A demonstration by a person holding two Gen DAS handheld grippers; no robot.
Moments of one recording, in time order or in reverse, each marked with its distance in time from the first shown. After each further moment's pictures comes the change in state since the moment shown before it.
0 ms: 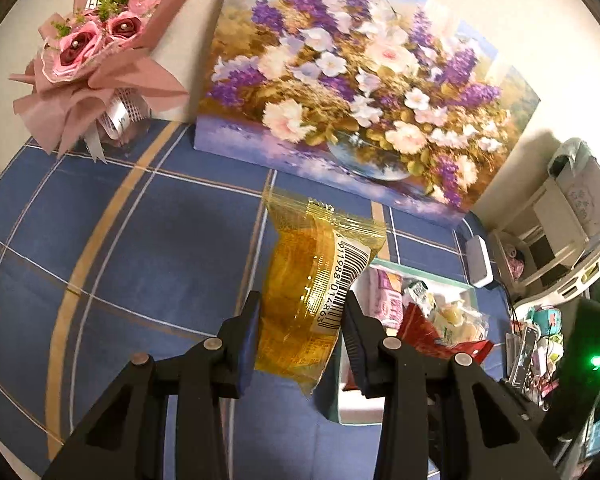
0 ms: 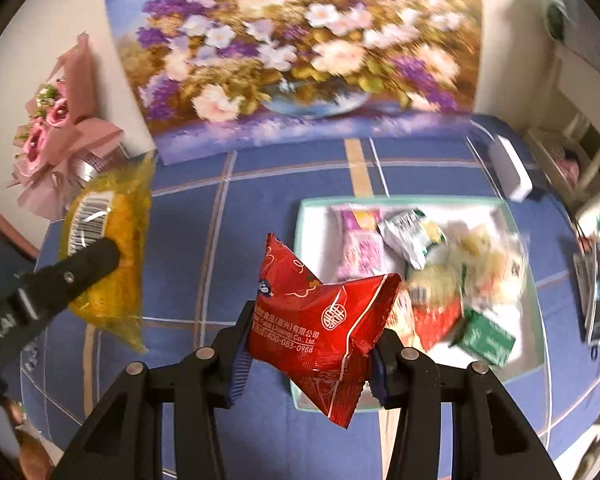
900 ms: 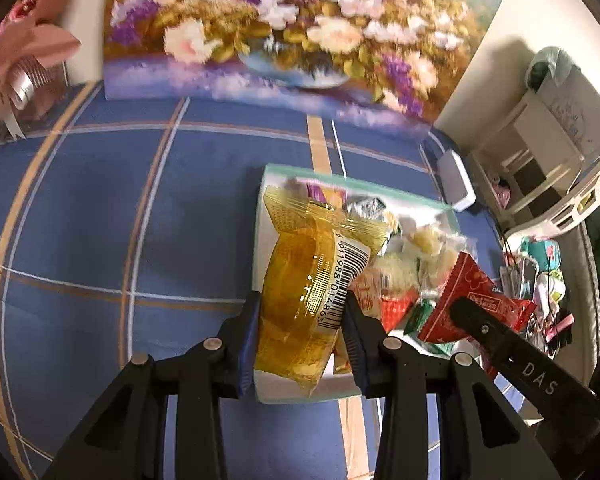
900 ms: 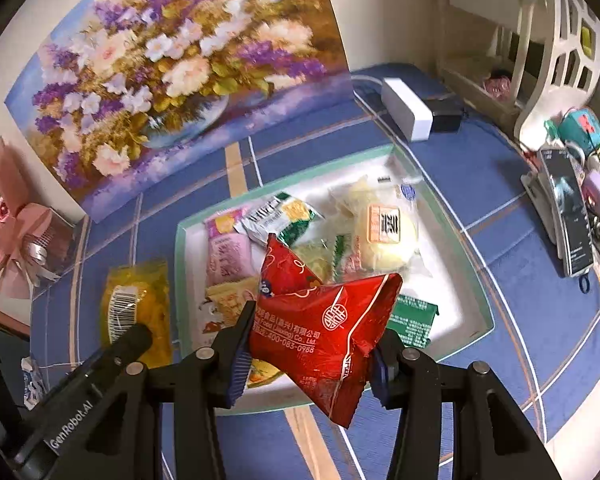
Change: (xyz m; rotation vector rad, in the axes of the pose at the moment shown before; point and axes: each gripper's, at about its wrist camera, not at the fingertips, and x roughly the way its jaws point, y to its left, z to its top) left arm 0.076 -0.078 -0.051 0.124 0.193 -0.068; right arm 0.008 -0.130 -0.018 0.280 0.028 -0.030
